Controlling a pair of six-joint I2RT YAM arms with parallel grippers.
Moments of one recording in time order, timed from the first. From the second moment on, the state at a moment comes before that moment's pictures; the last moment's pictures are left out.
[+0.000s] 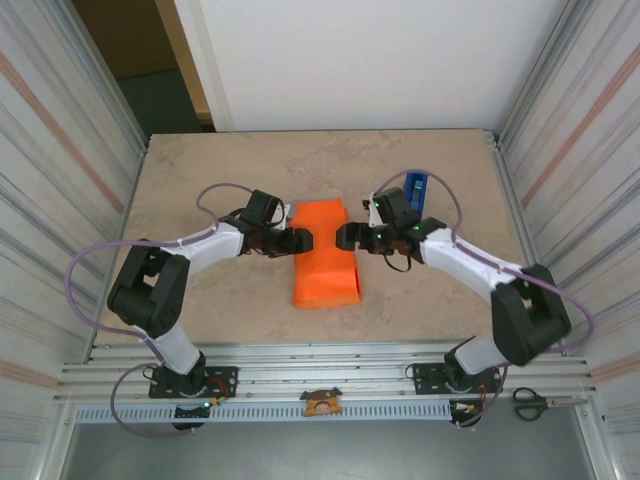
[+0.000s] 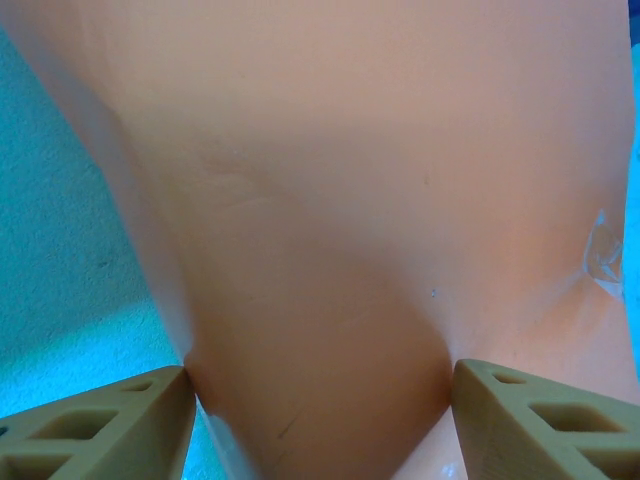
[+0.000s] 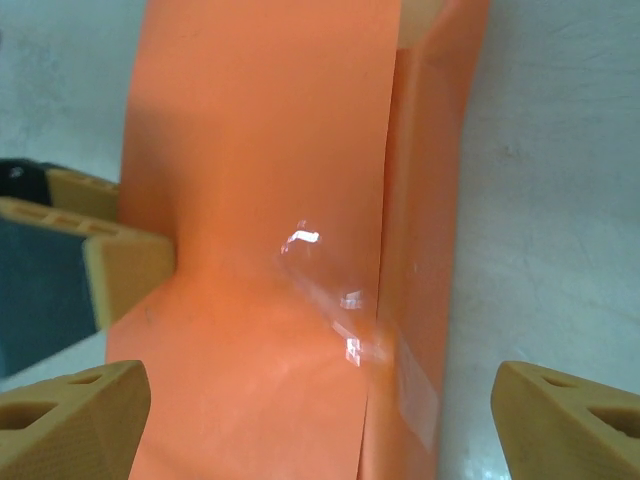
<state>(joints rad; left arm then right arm) -0.48 1.68 0.99 -0.29 0.42 -0.49 0.53 1.51 0.98 -0.36 -0.27 0.54</state>
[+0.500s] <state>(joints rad) -0.48 1.69 1.01 -0.33 0.43 -0.49 0.51 1.73 1.08 -0.42 -0.34 0.52</state>
